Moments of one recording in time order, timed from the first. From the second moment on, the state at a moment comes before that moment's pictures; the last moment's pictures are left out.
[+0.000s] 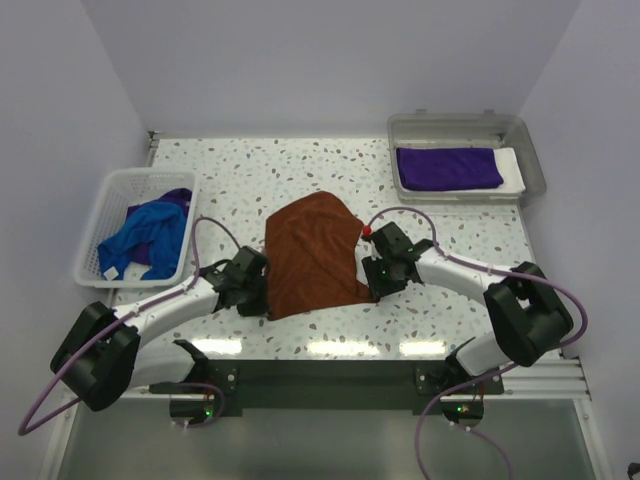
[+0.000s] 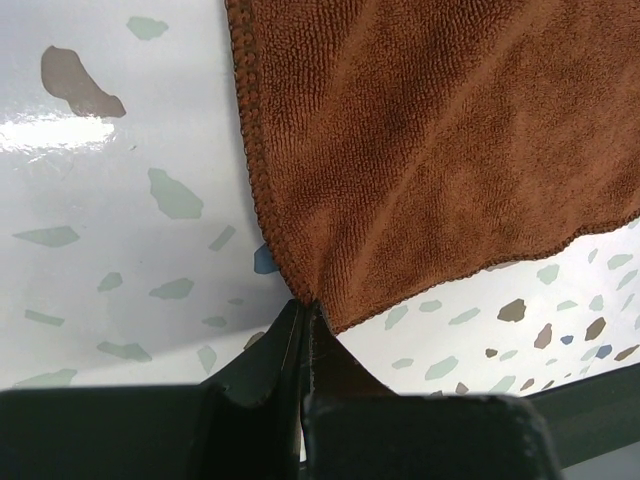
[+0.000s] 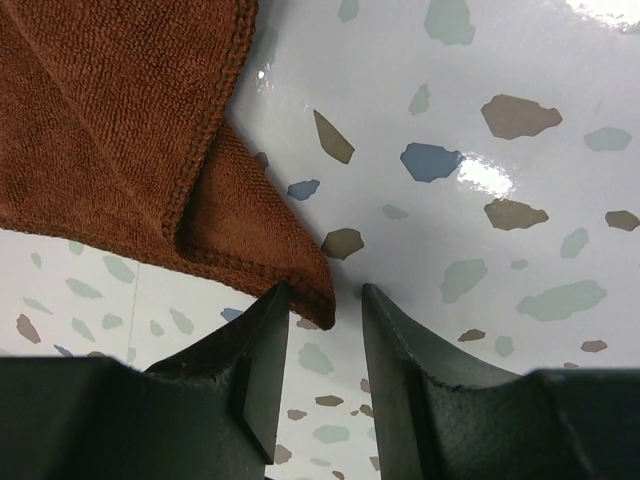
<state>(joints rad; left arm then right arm) -0.62 1.21 0.53 -0.48 0.04 -0.72 0.60 1.49 0.77 -0.49 -0.07 0.29</state>
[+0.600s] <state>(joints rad) -0.62 1.21 0.53 -0.50 0.03 -0.72 0.64 1.49 0.77 -0.51 -0.06 0.29</state>
